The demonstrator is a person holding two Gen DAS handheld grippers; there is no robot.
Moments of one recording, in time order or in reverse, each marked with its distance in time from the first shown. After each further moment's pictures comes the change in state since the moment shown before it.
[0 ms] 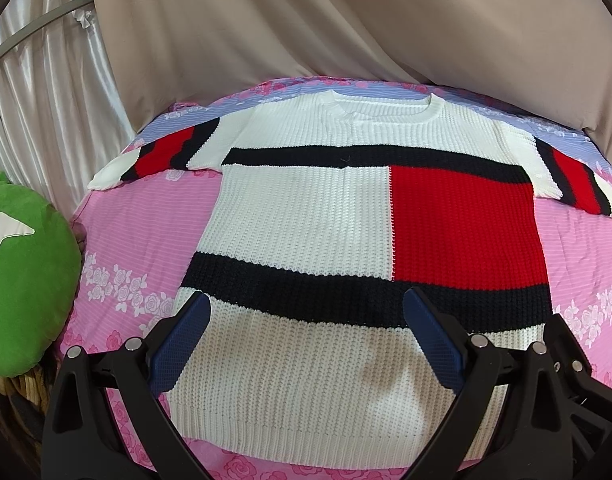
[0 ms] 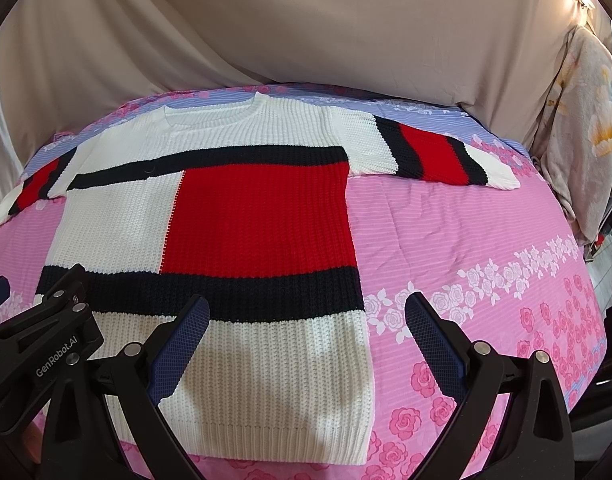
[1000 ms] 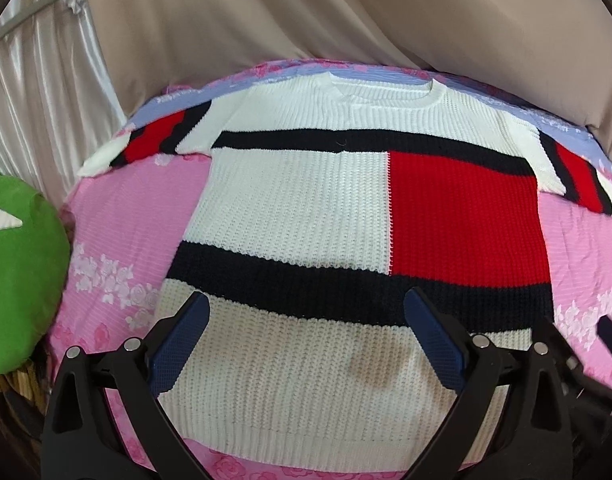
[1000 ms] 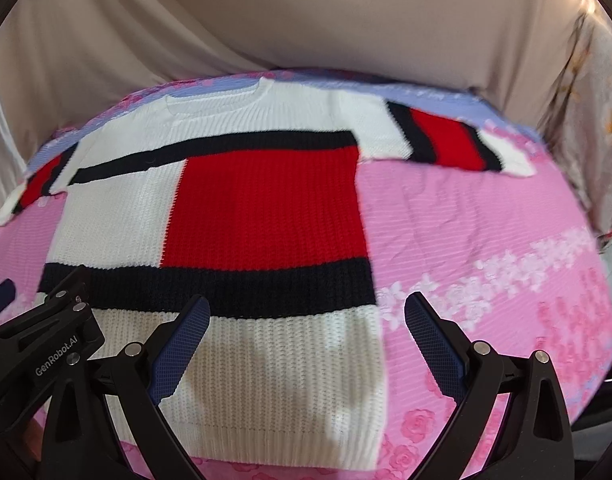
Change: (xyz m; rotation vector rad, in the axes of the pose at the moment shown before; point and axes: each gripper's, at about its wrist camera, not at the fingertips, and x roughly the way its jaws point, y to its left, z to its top) left arm 0.016 0.003 0.003 -0.023 0.073 -0.028; right arm 0.030 -0.008 0.001 0.038 0.083 0.113
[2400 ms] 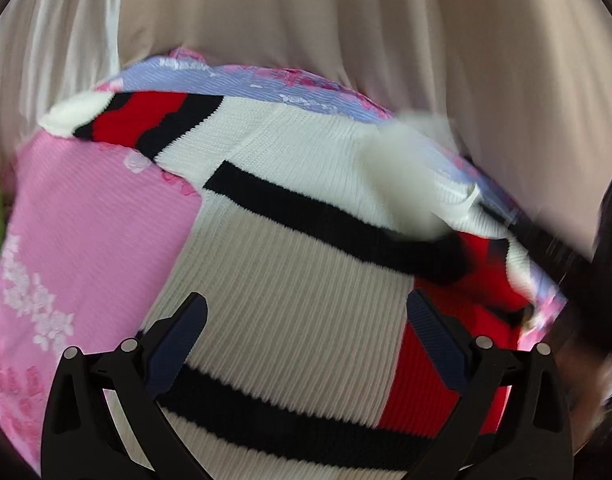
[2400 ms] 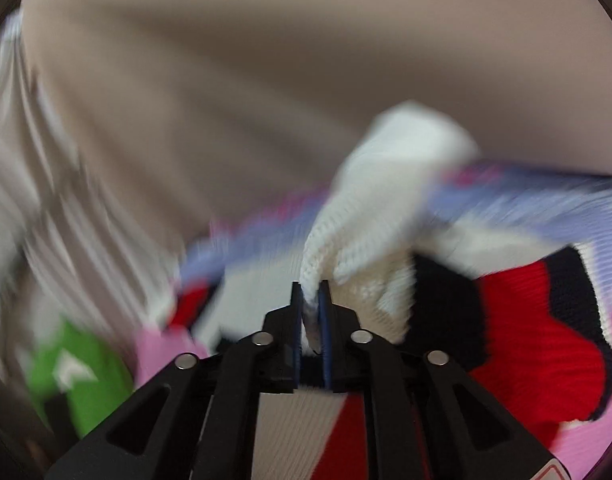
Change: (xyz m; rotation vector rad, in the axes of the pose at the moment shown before) left arm 0.080 0.071 0.106 -0.349 0.007 -0.206; right arm 0.099 0.092 0.211 -0.139 -0.059 0.661
